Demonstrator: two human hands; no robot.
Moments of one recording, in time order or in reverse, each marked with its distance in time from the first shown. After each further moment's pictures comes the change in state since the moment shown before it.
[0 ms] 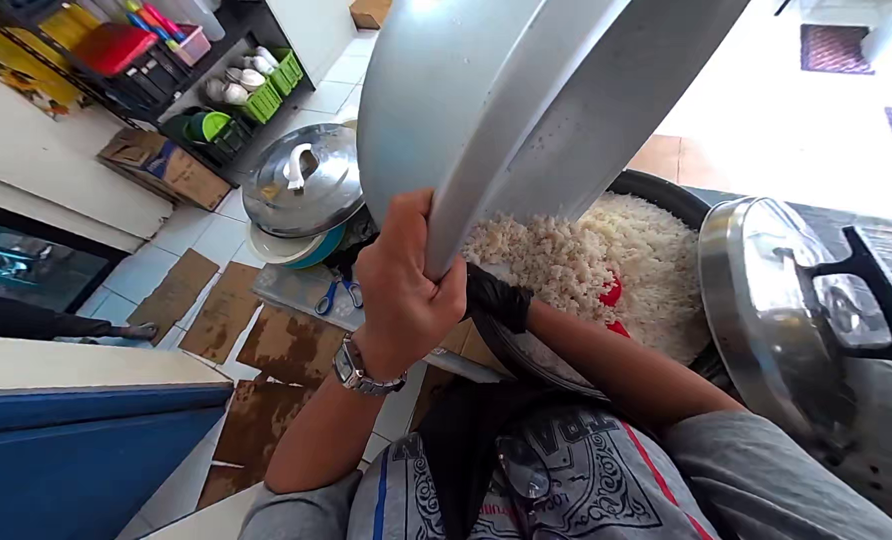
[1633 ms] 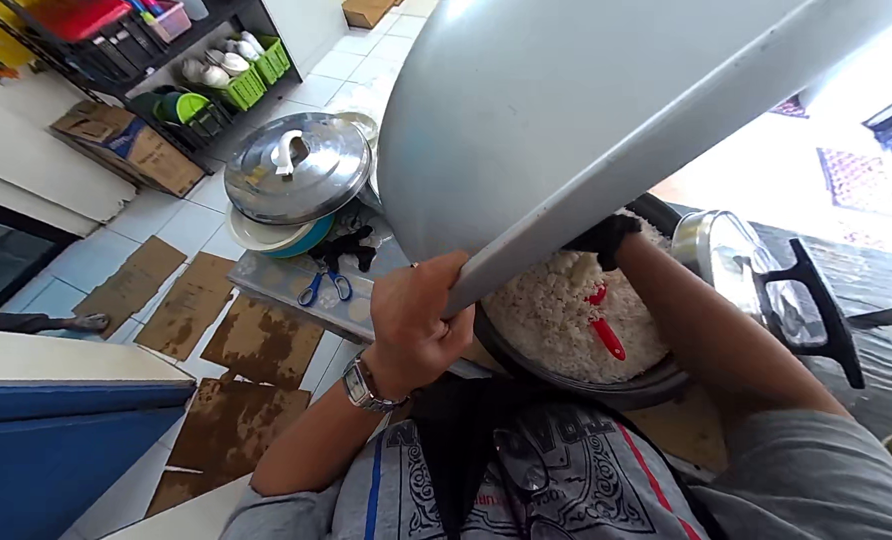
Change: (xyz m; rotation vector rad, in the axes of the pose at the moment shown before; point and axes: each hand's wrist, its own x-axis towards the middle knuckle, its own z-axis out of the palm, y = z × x) left_hand -0.045 -0.004 0.000 -0.079 0.152 0.199; right_hand 0.002 -0.002 -0.185 -0.791 -0.555 0.712
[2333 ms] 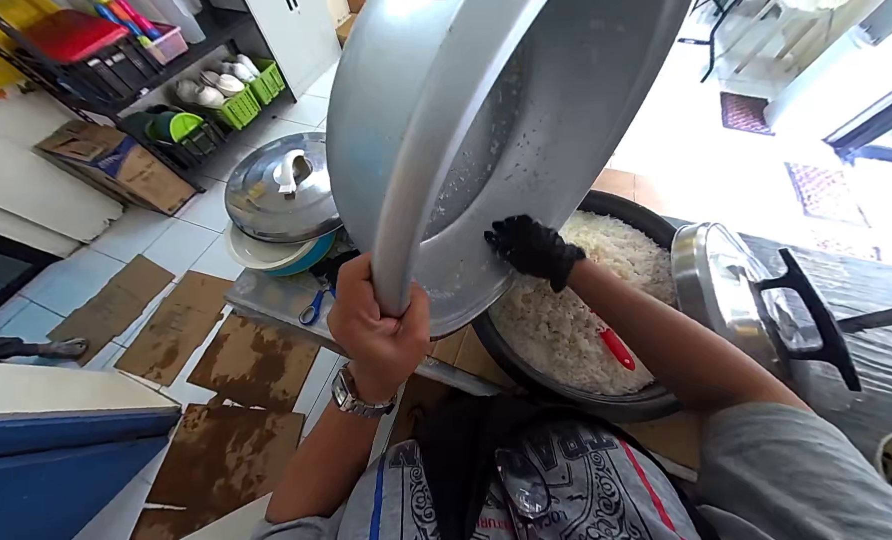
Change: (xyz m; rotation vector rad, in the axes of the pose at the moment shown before) left_hand -0.016 -0.034 -0.022 0.050 0.205 -0.255; right_hand 0.043 -0.037 0.055 0.062 0.401 -0.212
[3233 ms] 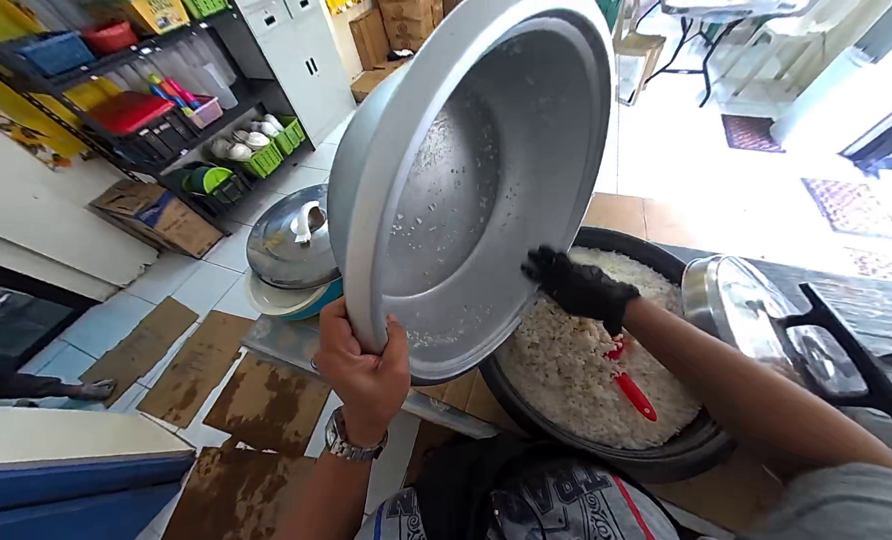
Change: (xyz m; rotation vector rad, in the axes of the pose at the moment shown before) left_hand 0.019 -0.014 0.006 0.022 0.043 -0.145; right_hand -0.037 0.036 -0.034 -0.002 -0.074 0.085
